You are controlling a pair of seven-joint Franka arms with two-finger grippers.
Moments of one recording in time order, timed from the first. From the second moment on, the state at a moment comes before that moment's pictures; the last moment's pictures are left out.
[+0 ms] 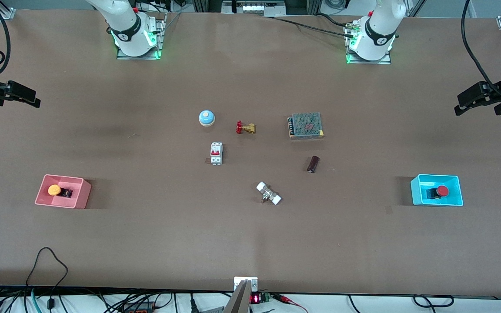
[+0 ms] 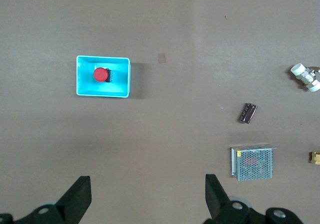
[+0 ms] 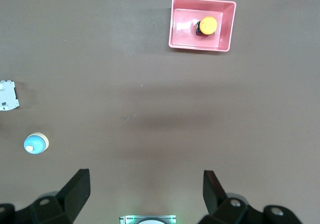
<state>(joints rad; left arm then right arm) 0.08 0.03 -0.06 -1.51 -0.02 1.55 -0.02 0.13 0.03 -0.21 -1.61 0.00 1.52 -0.04</state>
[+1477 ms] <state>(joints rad) 0.13 0.35 -0.05 -1.52 0.12 1.76 -0.01 0.03 0.45 -0.22 -1.61 -0.04 1.96 -0.07</state>
